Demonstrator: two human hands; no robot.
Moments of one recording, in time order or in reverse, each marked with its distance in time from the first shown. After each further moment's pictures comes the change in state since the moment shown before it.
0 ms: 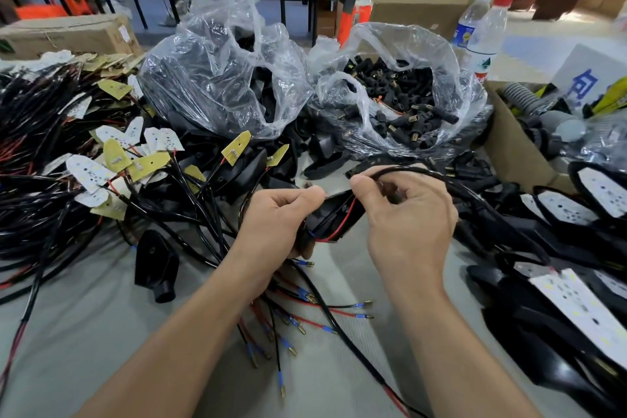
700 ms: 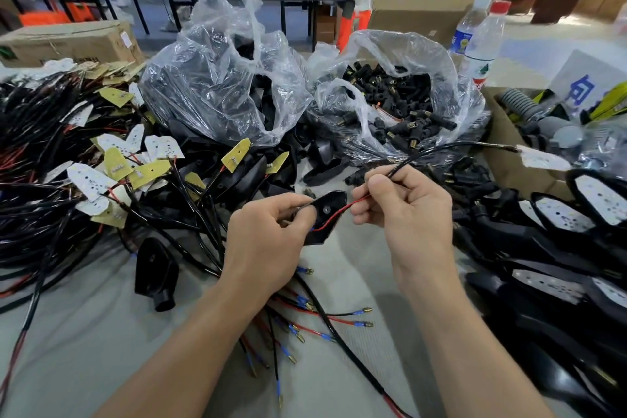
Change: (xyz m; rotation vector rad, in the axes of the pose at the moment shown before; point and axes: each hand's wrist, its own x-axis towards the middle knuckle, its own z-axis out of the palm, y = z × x) left_hand -0.004 -0.007 0.000 0.427 0.295 0.221; right_hand 0.015 0.004 -0.003 0.693 -0.290 0.333
